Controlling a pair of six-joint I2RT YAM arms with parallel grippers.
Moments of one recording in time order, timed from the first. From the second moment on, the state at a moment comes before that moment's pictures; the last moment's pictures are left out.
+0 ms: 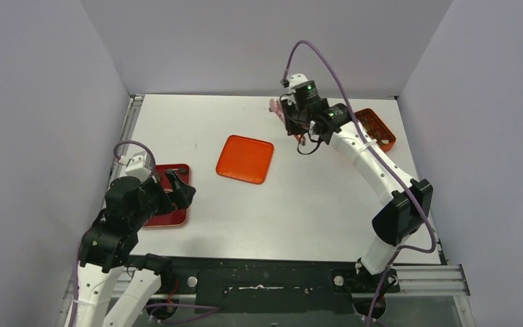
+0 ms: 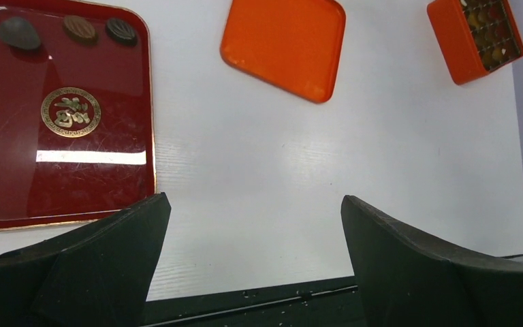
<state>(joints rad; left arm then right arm) -0.26 0.56 0.94 -0.90 0.02 -0.52 0.61 1.71 1.75 -0.73 0.13 0.11</state>
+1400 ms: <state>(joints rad) -0.26 0.46 0.70 -0.77 0.02 -0.41 -0.11 1.98 1.96 -0.98 0.20 0.07</state>
